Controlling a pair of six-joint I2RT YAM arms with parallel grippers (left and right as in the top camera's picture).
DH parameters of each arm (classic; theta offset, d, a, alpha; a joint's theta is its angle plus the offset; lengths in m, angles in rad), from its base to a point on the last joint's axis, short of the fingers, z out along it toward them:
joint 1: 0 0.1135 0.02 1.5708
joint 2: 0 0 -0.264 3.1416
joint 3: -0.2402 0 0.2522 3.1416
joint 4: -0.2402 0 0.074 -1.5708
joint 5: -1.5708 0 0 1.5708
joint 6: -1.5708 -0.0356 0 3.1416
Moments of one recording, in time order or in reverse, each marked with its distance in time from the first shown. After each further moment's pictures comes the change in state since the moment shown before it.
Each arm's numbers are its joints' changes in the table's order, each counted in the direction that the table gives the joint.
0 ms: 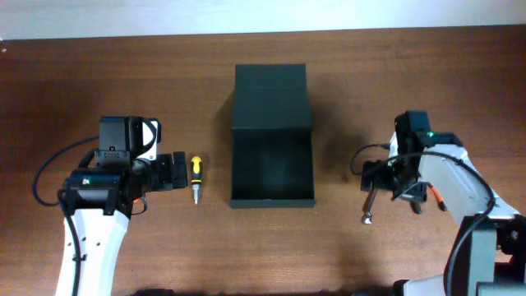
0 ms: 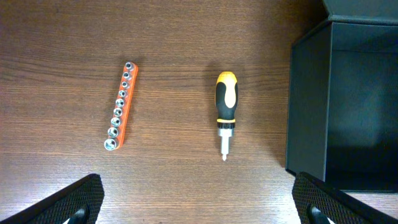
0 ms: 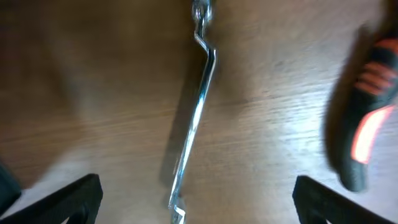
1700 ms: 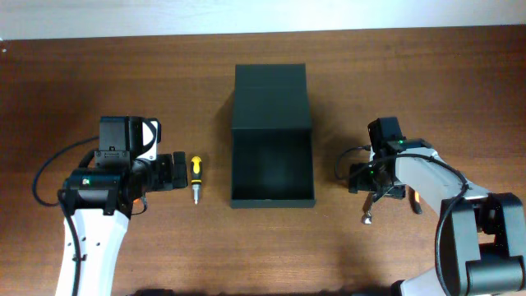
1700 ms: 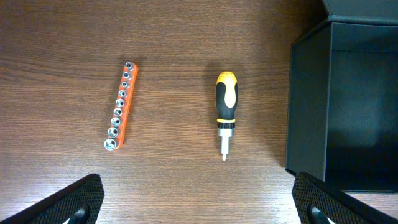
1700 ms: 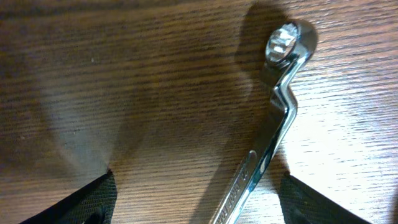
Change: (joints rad) left arm 0.000 0.000 0.000 0.000 0.000 0.000; right arm 0.127 -0.091 0.057 0.207 -0.072 -0.056
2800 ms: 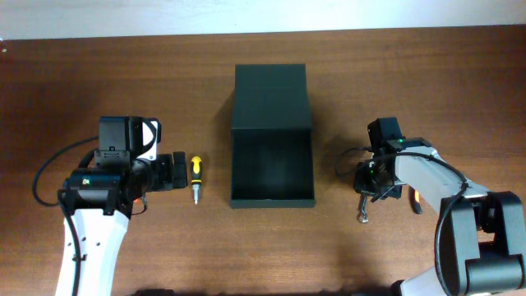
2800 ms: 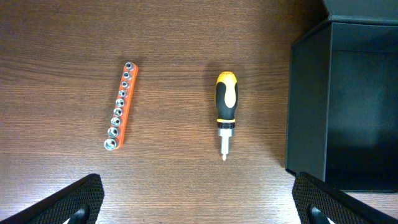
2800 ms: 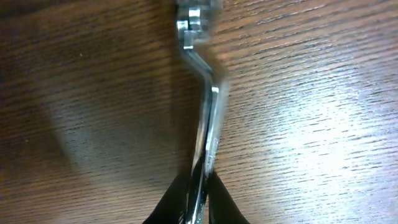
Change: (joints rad) left arm 0.000 0.000 0.000 0.000 0.000 0.000; right arm 0.000 -0.007 -0.008 -0.037 0.028 -0.098
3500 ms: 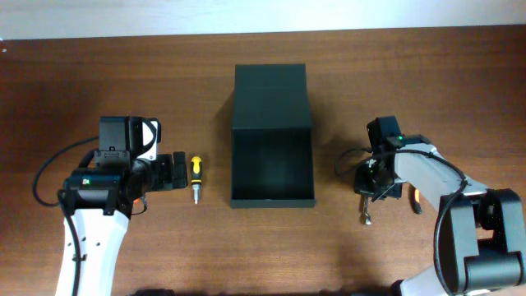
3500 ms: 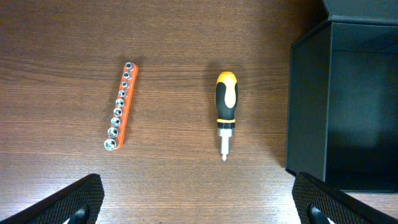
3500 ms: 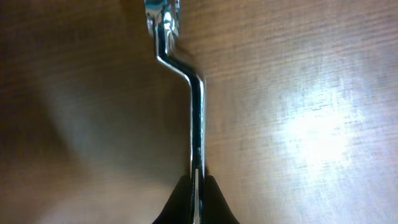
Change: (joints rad) left arm 0.000 0.000 0.000 0.000 0.000 0.000; right arm 0.003 -0.008 -0.032 -0.060 0.006 0.010
